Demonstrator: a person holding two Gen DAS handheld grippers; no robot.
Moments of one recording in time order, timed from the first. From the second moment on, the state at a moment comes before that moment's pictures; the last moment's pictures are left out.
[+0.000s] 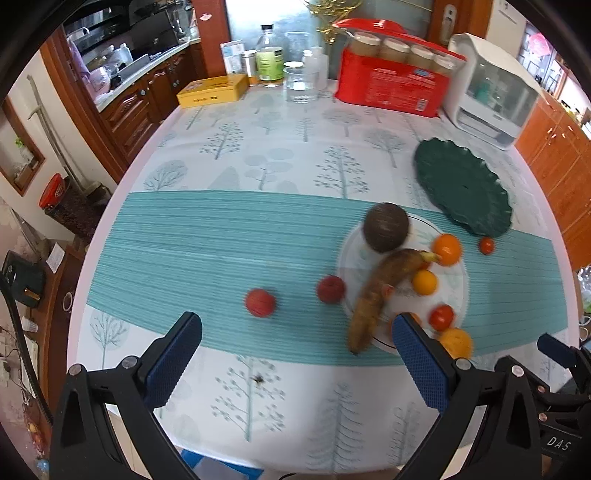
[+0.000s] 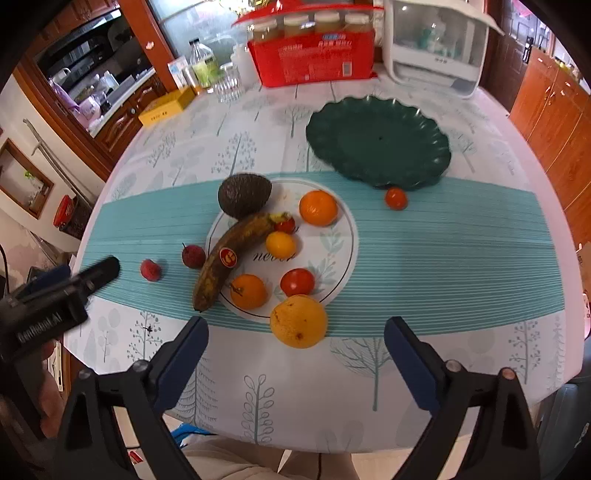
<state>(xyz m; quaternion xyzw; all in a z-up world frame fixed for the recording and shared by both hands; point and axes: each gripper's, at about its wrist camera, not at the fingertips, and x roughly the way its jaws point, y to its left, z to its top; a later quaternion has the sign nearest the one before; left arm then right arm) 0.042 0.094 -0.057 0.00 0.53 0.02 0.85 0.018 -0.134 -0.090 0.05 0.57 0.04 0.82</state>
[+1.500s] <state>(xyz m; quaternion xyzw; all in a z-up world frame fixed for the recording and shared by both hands) 0.110 0.141 -0.194 0.02 0.61 -0.10 0.79 0.039 -0.124 -0.188 0.05 0.60 0.06 0.79</state>
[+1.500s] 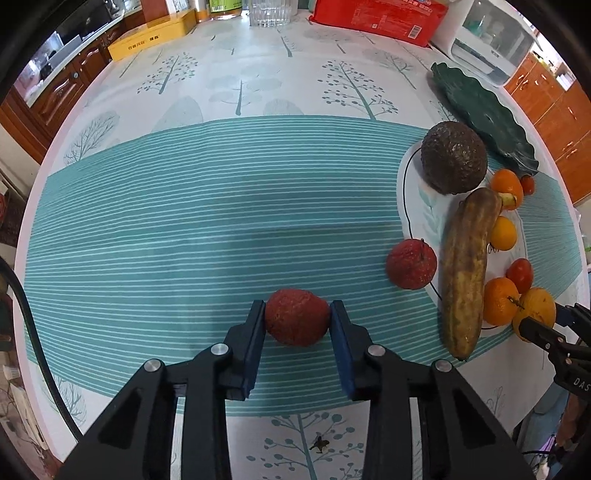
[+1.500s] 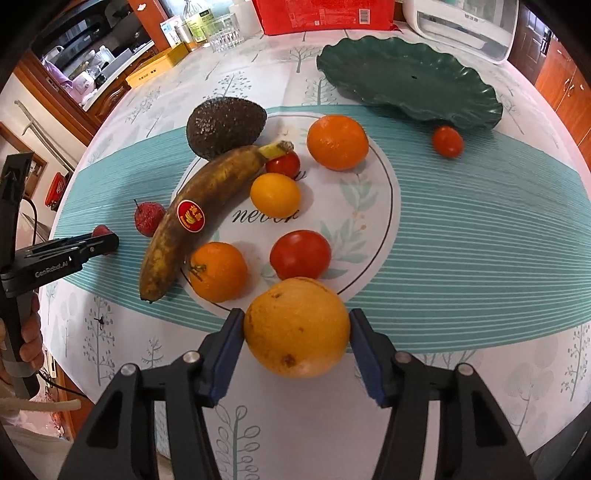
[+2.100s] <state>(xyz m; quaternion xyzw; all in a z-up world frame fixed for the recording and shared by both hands) 0.088 0.098 -0.128 0.06 0.55 -0.18 0.81 0.027 -0.104 -0.153 0.00 0.59 0.05 0.81</state>
